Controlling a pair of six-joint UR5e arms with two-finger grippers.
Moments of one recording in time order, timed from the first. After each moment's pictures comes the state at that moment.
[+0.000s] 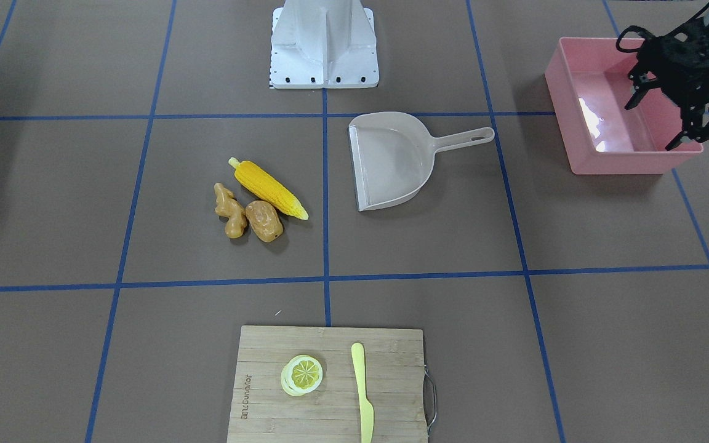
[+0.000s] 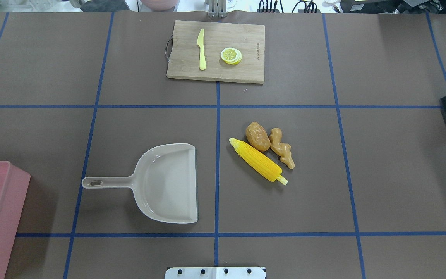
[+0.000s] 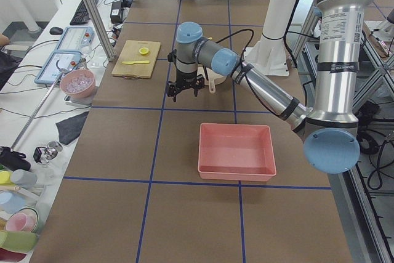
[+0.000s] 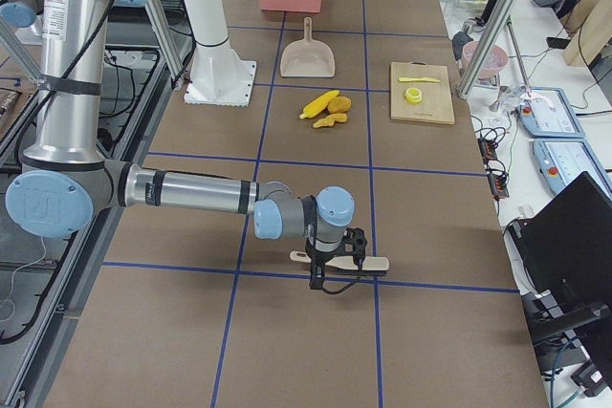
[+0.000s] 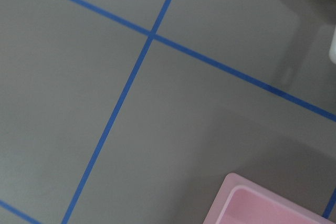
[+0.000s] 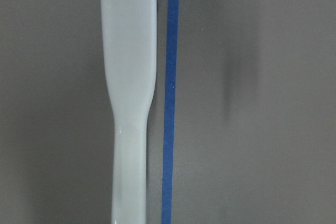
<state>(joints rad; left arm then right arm) -1.10 -1.69 -2.18 -1.34 -2.16 0.58 1.35 -1.71 1.59 -1.39 2.28 0.20</state>
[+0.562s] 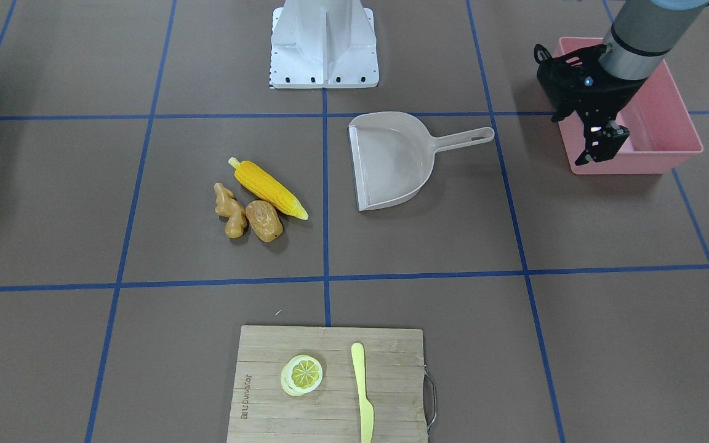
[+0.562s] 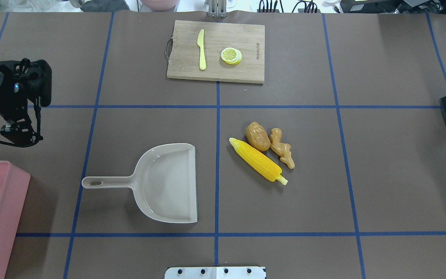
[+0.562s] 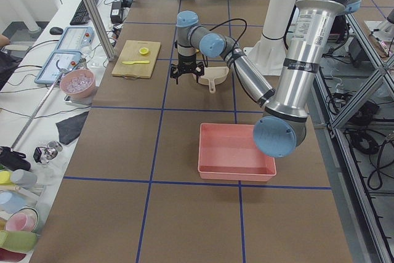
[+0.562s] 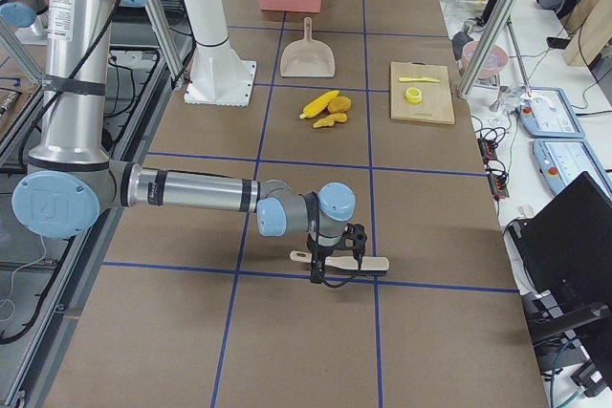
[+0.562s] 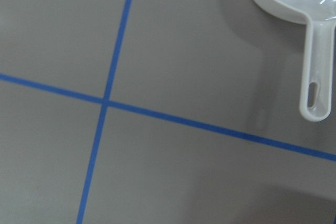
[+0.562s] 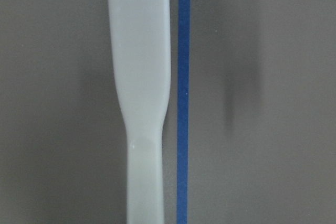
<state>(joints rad) -0.92 -1.81 -2.13 -1.30 -2.11 0.59 1.30 -1.71 1.59 -1.38 2.28 0.26</state>
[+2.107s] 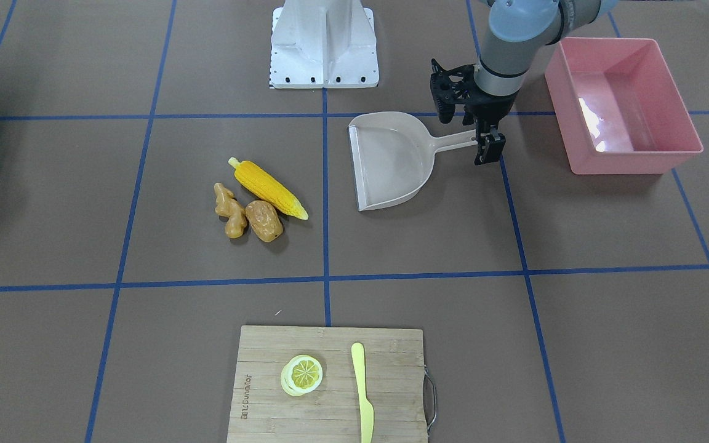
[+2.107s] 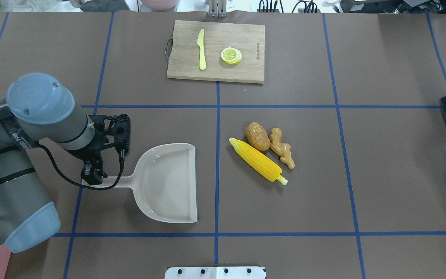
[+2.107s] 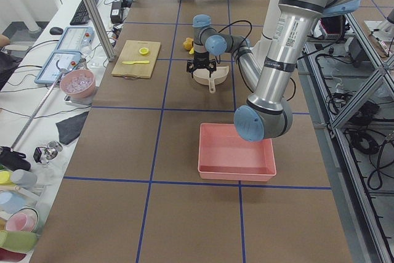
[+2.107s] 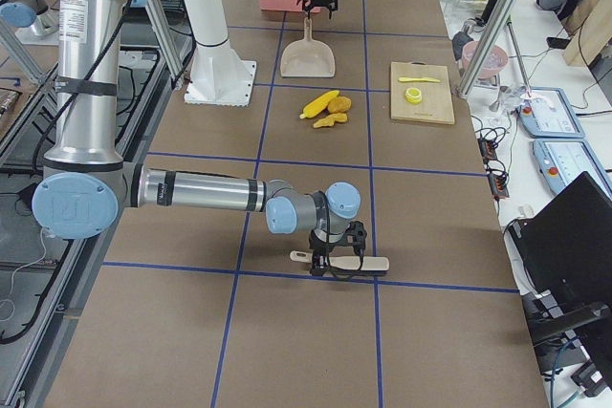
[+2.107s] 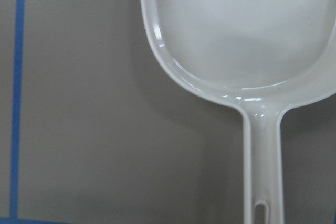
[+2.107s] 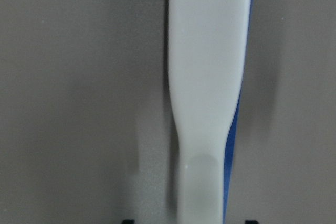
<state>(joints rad) -0.61 -1.92 -2.05 -1.37 -1.96 0.38 1.23 -1.67 1.54 -1.39 2.29 0.24</state>
